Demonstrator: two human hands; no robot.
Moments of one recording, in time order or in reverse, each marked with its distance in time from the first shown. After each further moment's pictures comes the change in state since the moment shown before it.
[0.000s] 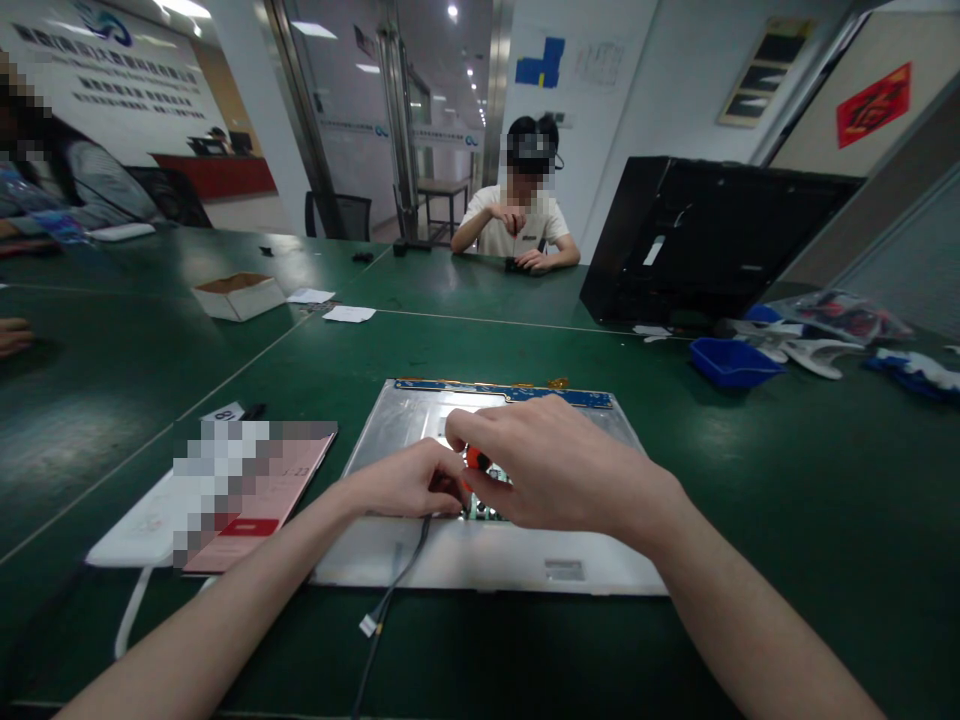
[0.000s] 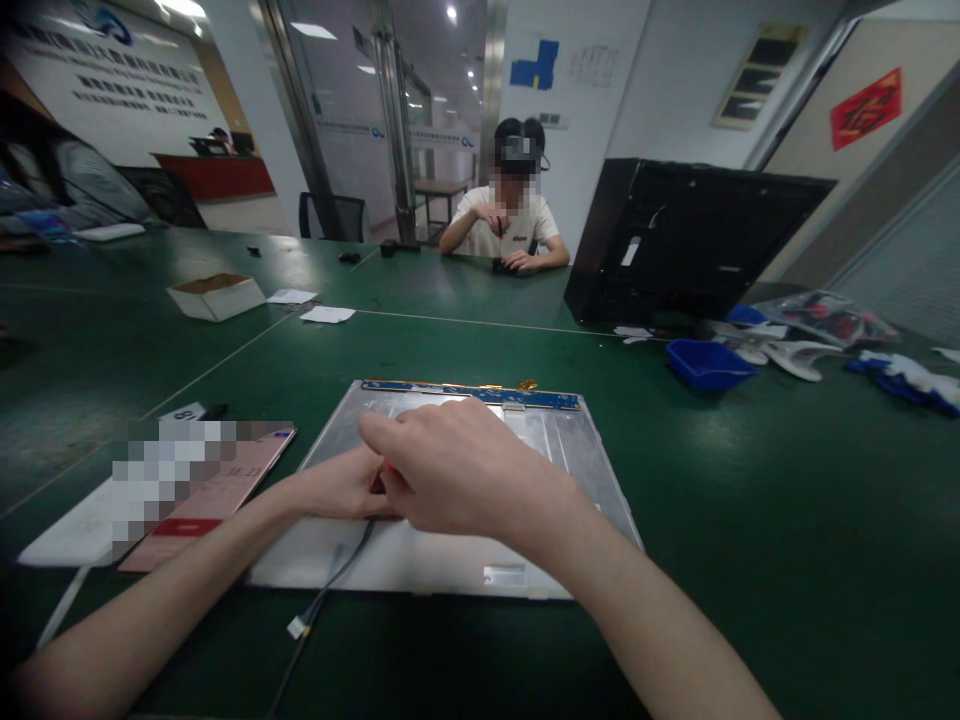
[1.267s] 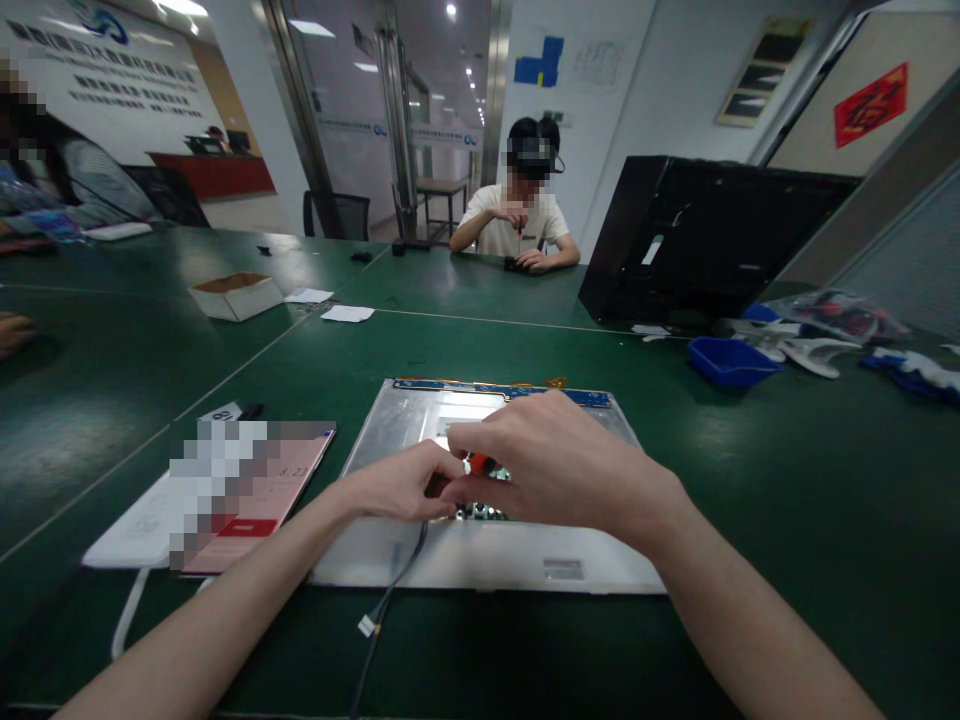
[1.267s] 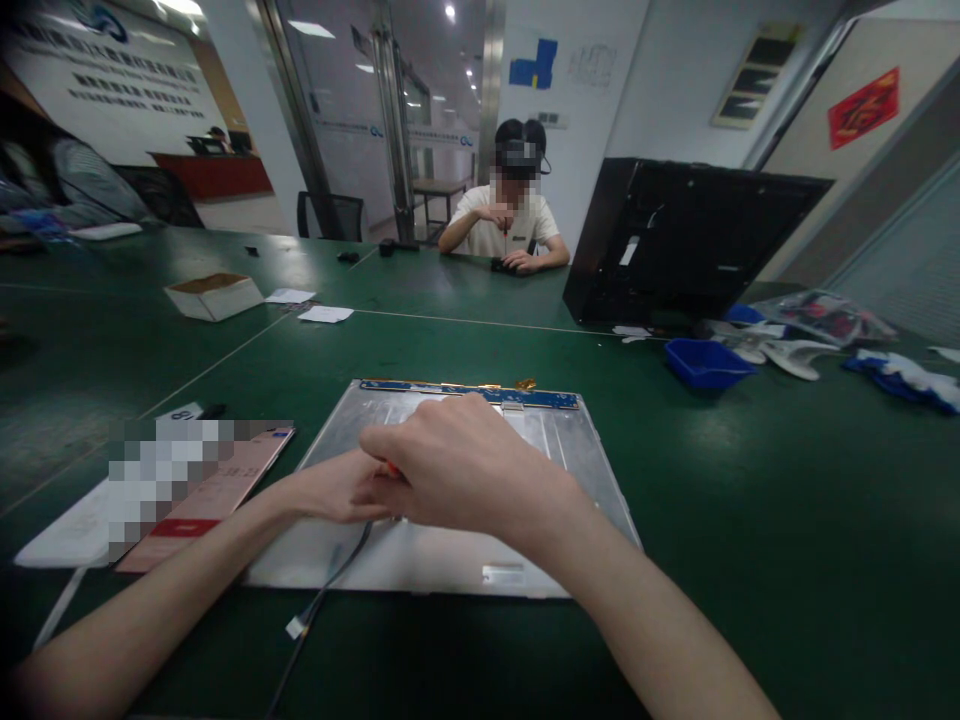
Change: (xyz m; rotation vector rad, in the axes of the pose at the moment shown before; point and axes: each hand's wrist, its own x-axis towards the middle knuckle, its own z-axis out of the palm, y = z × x) left_hand -0.001 -0.004 -0.002 0.027 -0.038 0.097; right_hand 0.001 0.003 -0.002 0.029 -0.011 -0.003
